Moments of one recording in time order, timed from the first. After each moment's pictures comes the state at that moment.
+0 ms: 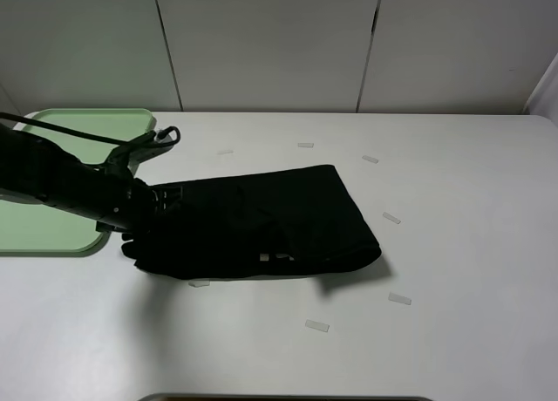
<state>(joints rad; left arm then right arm) -0.23 1.90 -0.66 -1.65 0.24 1.33 0.20 0.00 -0.49 0.08 1.03 0.02</state>
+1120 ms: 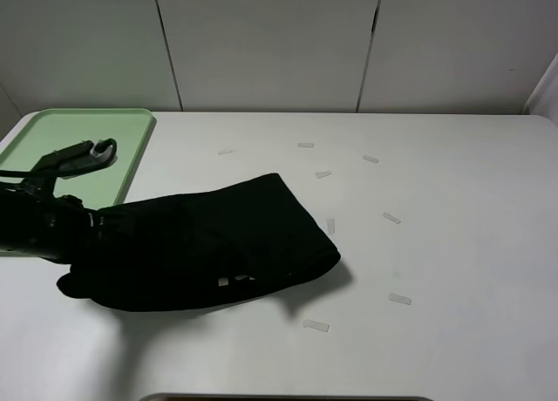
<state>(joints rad) -0.13 1.46 -0.37 -1.31 0.21 1.12 0.20 0.00 -0.49 0.10 1.03 0.02</state>
